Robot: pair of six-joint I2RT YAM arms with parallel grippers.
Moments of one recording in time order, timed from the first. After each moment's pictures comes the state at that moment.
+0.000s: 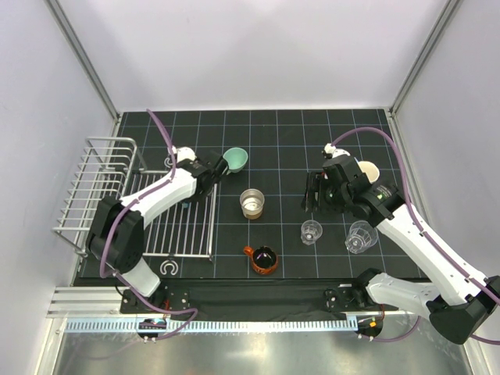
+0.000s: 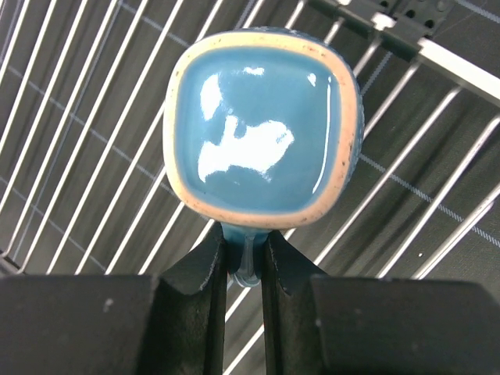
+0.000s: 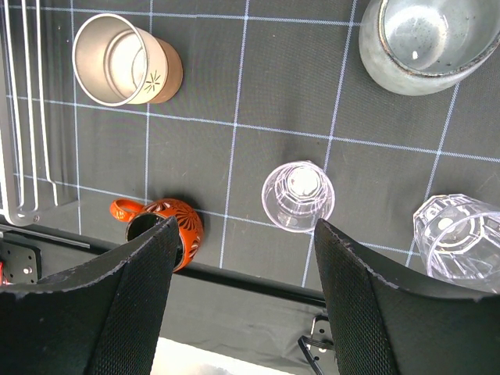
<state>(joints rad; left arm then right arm) -0.55 1.63 1.18 -0.93 -0.80 -0.93 0.61 1.05 1.14 -0.97 0.13 0.55</state>
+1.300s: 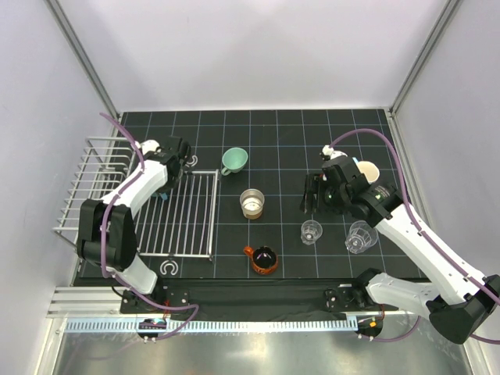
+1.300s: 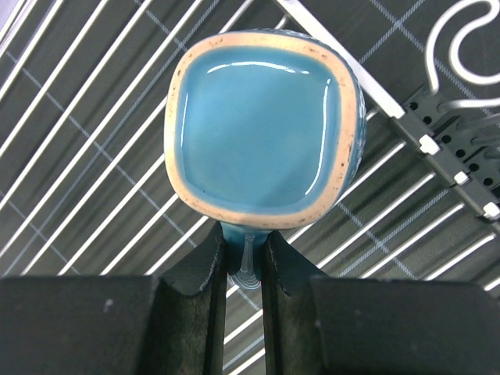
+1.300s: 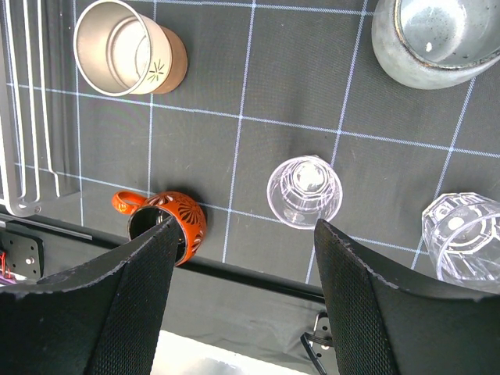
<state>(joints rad) -0.23 1.61 1.17 -0.81 -0.68 -0.81 0.61 1.05 1.13 -0.97 0.10 0.55</state>
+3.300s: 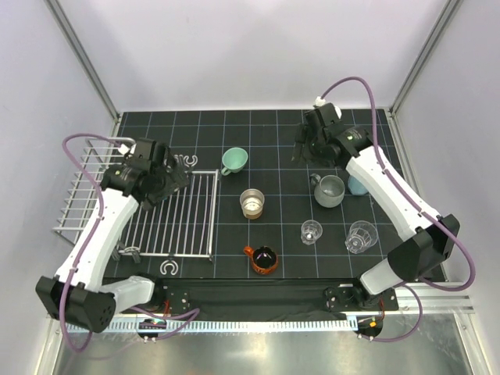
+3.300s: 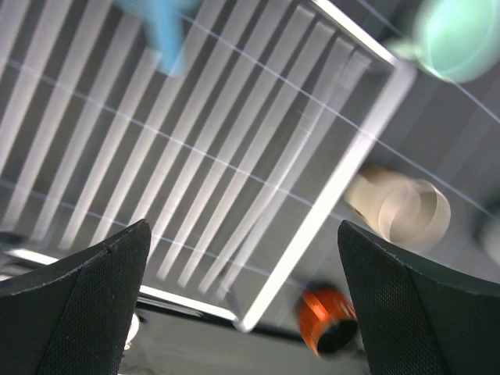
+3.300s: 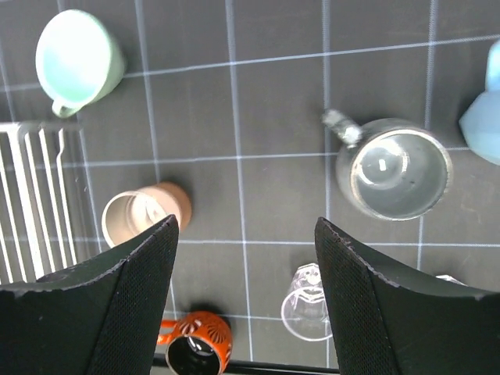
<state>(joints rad) -0.27 1.19 1.25 -1.08 -0.21 -0.79 0.49 1.52 1.59 -0.94 0.23 0.55</state>
